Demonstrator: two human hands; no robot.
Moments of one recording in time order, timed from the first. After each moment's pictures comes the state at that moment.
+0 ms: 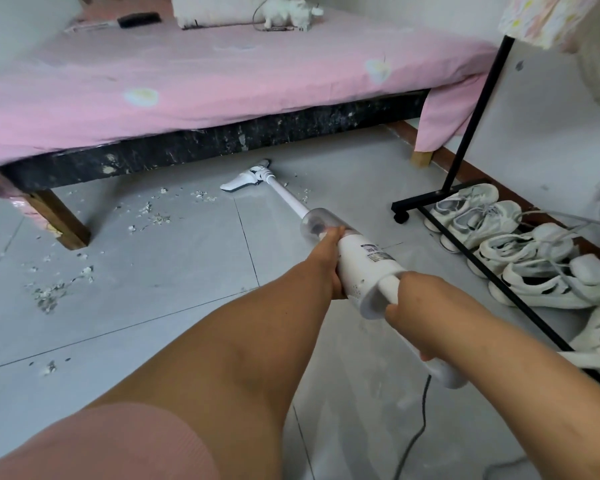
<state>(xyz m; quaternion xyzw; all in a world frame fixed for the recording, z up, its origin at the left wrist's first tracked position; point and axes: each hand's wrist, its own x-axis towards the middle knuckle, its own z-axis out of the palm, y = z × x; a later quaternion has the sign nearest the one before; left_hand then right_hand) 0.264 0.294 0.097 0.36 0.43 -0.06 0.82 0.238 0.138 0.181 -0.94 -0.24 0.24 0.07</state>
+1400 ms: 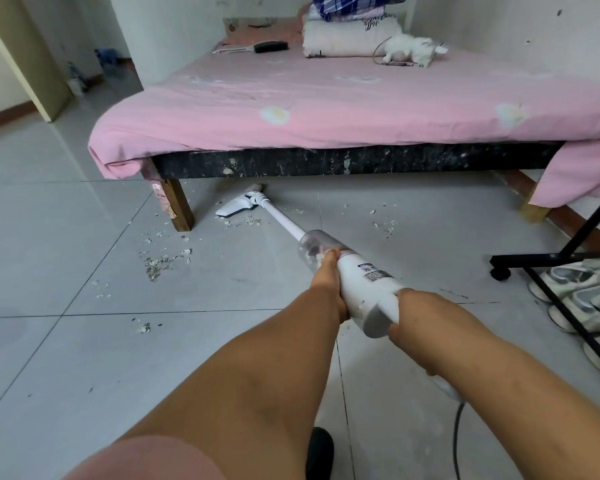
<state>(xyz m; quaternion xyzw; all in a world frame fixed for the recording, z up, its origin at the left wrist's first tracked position) 0.178 0.398 0.103 0.23 0.49 0.13 0.83 0.191 0.259 0.218 -0.90 -0.29 0.32 -0.02</state>
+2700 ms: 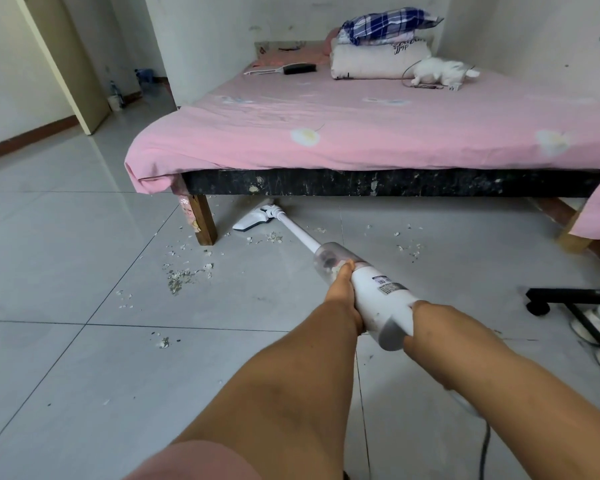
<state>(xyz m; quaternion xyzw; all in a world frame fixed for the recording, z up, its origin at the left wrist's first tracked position) 0.180 0.435 0.109 0.18 0.46 0.17 0.85 0.199 0.307 0.210 -0.90 -0.33 0.27 -0.07</state>
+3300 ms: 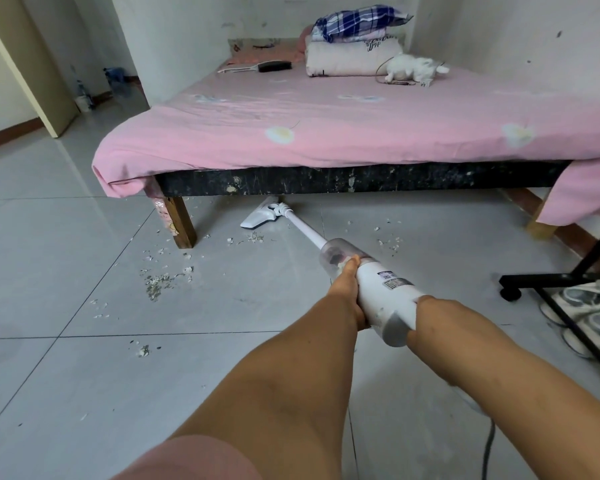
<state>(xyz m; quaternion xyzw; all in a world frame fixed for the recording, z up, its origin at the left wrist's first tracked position) 0.207 0.416 0.113 0.22 0.46 0.12 0.85 0.218 0.290 0.214 -0.92 -0.27 0.28 -0.10</state>
